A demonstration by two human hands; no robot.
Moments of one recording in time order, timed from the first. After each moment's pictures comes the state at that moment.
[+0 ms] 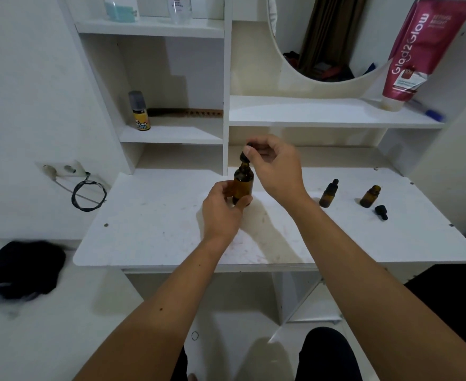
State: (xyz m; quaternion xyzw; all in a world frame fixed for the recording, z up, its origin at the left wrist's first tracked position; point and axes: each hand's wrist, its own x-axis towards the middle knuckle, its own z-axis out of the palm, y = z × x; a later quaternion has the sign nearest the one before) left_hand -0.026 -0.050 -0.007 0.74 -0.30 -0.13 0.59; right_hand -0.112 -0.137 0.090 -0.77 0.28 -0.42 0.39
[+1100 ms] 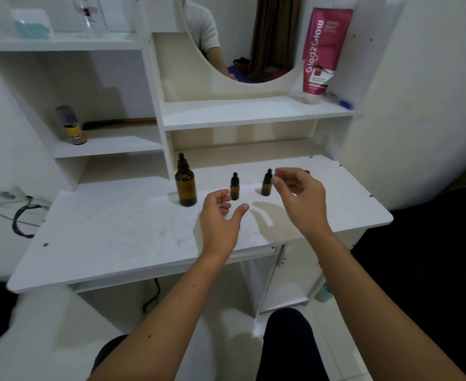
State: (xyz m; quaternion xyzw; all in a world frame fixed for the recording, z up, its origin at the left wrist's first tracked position) left_hand -0.138 -0.066 -0.004 0.68 -0.35 -0.17 0.62; right_hand -0.289 -0.157 0.047 -0.71 0.39 -0.48 0.34
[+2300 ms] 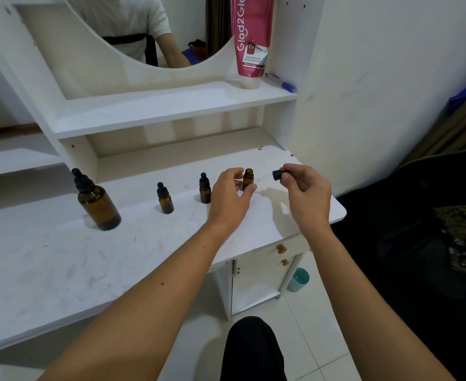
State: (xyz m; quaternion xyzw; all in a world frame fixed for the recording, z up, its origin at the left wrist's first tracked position) left_hand -0.220 -0.225 -0.010 0.66 -0.51 -0.20 0.52; right_hand -0.382 -0.248 0.017 -0.57 0.49 -0.54 0.38
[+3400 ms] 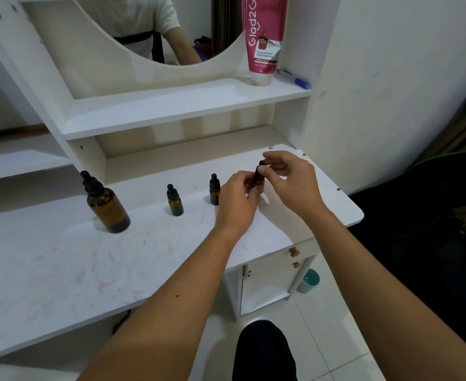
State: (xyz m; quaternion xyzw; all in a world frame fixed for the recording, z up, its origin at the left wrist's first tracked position) left_hand -0.210 -0.230 -0.022 0.63 -0.52 -0.21 0.53; right_hand -0.344 -0.280 0.026 -0.75 0.42 -0.43 0.28
